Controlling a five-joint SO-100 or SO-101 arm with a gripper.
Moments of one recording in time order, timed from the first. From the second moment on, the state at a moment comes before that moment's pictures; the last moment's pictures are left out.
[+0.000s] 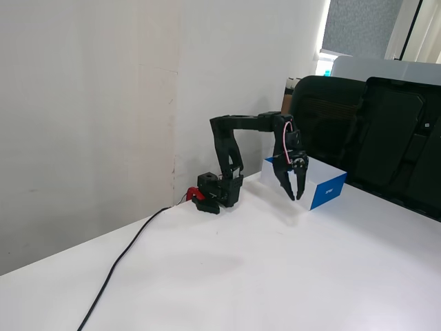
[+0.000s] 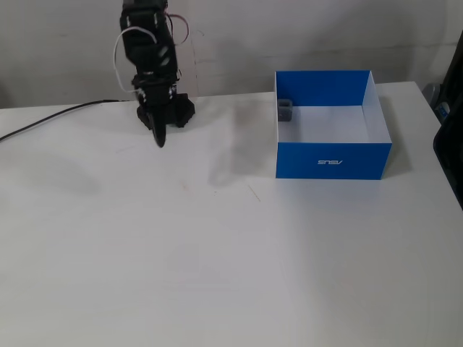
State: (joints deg) arm 1.1 118.8 102.2 82.3 -16.7
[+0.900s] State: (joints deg) arm -3.0 163.0 158.9 47.8 -5.2
